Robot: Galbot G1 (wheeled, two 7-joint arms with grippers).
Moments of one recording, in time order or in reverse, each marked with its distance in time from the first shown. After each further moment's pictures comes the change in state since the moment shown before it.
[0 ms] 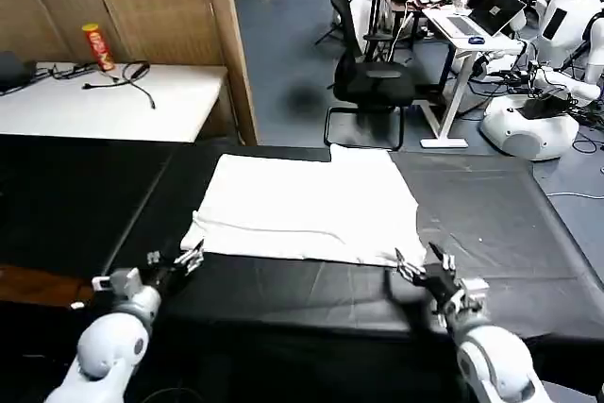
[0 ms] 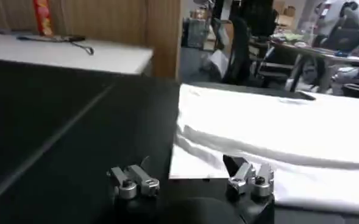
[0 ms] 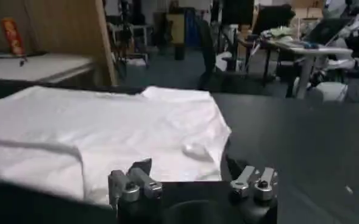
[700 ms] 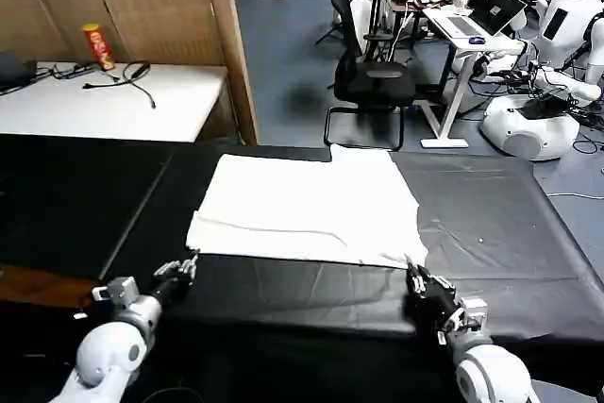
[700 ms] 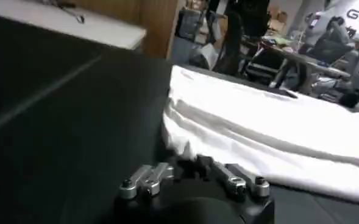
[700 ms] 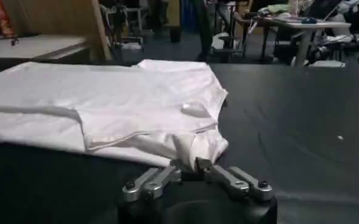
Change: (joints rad) left arm 0.012 0.010 0.014 -0.011 -0.077 0.024 -0.015; right arm -0.065 -0.051 0.015 0.077 0.089 -0.121 0.101
